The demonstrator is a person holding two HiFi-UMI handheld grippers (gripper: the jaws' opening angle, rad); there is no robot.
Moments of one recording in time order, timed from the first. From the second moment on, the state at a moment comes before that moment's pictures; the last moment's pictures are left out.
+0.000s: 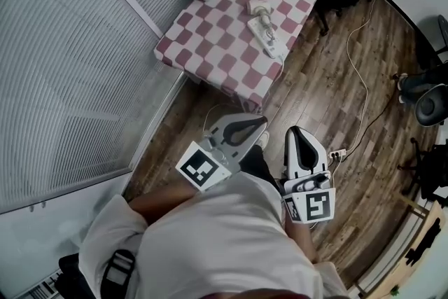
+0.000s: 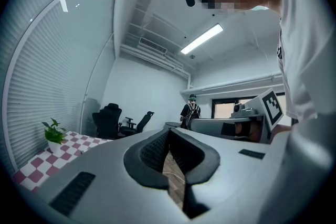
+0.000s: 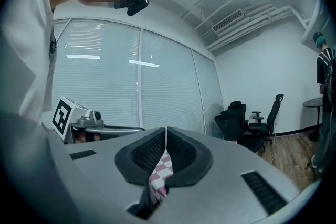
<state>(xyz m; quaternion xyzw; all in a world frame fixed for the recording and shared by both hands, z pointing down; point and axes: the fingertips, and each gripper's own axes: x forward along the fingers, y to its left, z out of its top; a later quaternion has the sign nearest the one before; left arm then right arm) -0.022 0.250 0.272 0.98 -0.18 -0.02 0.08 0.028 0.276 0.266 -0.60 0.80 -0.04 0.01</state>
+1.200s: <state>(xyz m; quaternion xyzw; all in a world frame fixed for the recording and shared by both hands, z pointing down) 0.102 0.127 0.283 0.96 -0.26 0.01 0.08 0.157 0.148 0.281 -0.54 0.84 -0.07 0.01</state>
